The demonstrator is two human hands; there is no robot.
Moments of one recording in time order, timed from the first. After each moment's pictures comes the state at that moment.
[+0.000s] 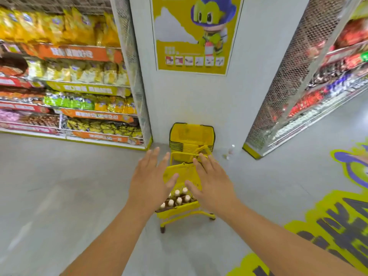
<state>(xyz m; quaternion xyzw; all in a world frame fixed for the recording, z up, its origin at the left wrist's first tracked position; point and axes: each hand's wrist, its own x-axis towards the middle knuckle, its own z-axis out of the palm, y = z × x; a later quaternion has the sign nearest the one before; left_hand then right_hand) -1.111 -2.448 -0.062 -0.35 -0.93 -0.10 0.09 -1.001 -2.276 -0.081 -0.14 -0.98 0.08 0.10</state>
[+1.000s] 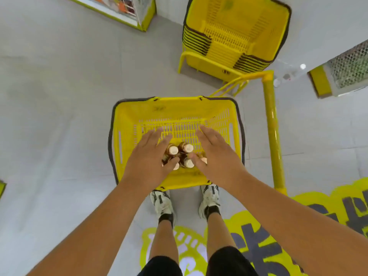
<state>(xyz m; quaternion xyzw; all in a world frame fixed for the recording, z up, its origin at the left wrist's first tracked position) -1.315 -2.306 -0.499 -0.25 -0.93 -0.14 -0.22 -1.257 -2.093 -0.473 -0.06 -0.95 0.20 -0.24</state>
